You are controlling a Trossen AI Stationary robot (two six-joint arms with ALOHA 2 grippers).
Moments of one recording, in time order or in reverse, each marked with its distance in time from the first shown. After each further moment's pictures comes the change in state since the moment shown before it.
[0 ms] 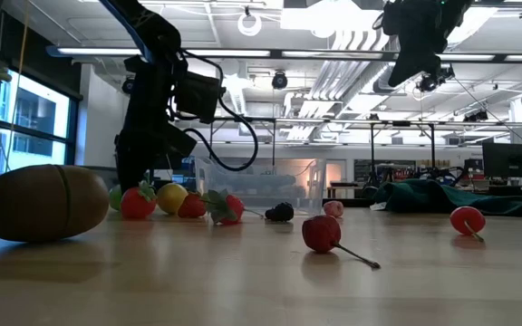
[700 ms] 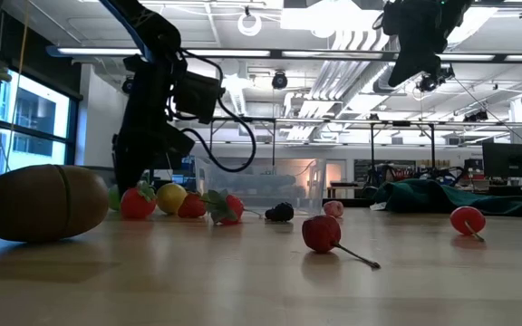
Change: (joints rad) left arm 0.000 -0.003 0.000 -0.025 -0.009 -0.028; right arm 0.000 0.000 0.000 0.000 0.000 0.000
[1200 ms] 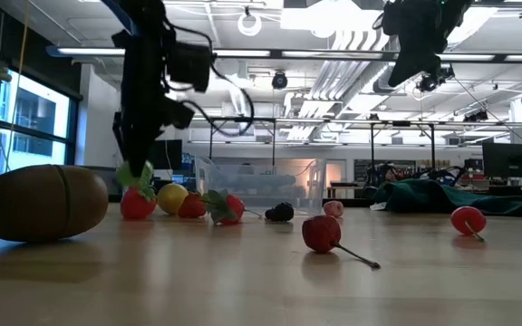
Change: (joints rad) left arm -0.002 -0.177 0.000 0.012 -0.039 -0.041; right arm 0.000 0.000 0.000 0.000 0.000 0.000
